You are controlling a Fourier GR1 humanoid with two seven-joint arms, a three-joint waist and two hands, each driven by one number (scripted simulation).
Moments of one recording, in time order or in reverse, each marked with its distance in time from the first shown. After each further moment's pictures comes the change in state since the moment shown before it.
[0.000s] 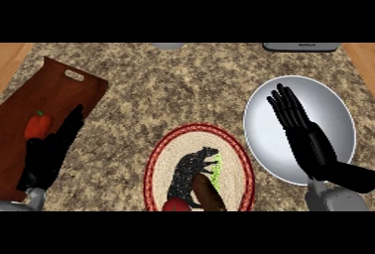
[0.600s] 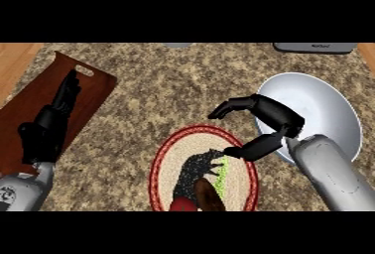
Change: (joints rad) left arm -0.167 -0.060 0.041 -0.016 -0.101 0.111 -0.049; right arm -0.392 -0.119 0.197 0.227 0.122 0.336 0.169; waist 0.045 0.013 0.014
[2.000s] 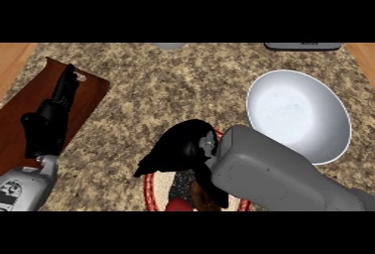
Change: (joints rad) left arm -0.031 -0.063 0.054 0.016 -0.070 0.001 0.042; right arm -0.430 0.151 0.400 -0.070 0.264 0.560 0.348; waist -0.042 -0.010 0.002
